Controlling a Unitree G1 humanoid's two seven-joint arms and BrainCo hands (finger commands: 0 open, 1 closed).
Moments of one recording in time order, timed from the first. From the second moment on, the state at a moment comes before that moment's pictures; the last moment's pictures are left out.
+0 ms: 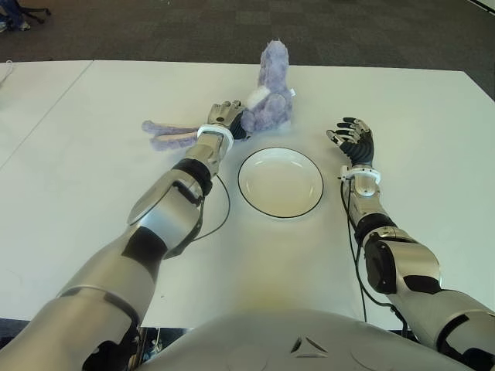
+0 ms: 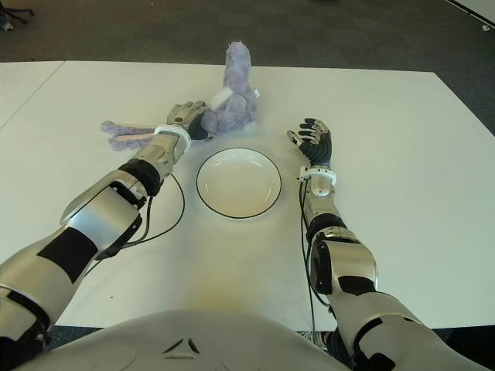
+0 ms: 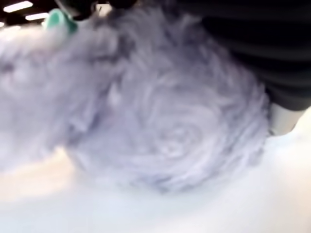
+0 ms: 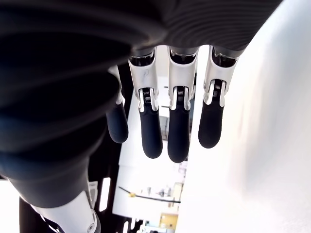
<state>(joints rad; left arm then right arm) -0.97 0.12 -0.67 1.30 0.81 0.04 0.21 -0.59 -0.18 -0.20 1.21 -0.10 -0.61 -0.20</state>
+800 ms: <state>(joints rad) -0.95 0.17 -0.74 1.31 0.85 0.00 0.40 -0.59 -0.17 -0.20 1.21 -0.10 -0.61 -0.21</state>
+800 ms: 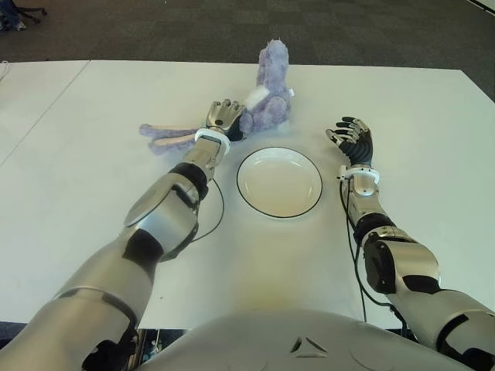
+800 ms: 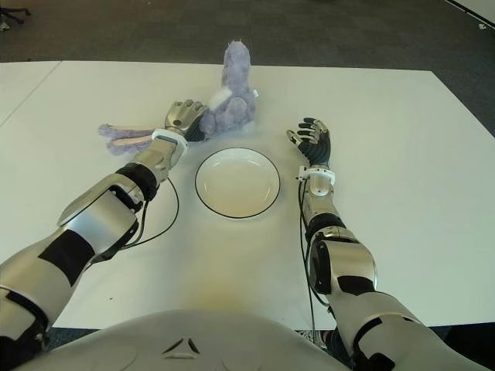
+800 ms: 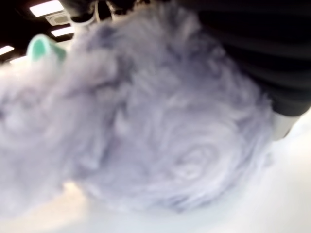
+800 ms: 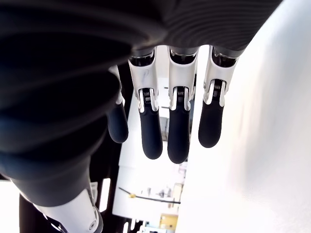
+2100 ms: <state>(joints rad) -0.93 0.62 -0.70 0.85 0.94 -0.13 0.47 -0.61 -0.16 -0.20 1.21 -0.09 -0.61 -0.22</state>
